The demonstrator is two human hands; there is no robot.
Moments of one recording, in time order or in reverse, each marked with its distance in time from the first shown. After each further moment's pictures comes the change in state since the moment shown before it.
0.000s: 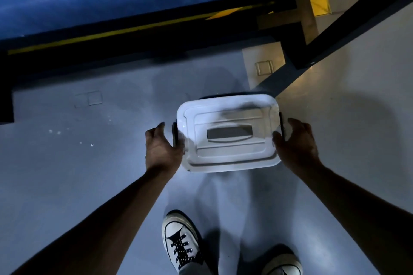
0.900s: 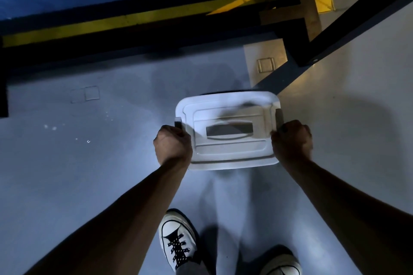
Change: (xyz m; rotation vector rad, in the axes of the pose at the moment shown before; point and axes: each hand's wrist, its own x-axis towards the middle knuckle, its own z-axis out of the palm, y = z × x) left_hand -0.003 0.031 0.024 -0.113 0.169 -0.206; right_hand 0.018 0.000 0.026 0.016 0.134 0.118
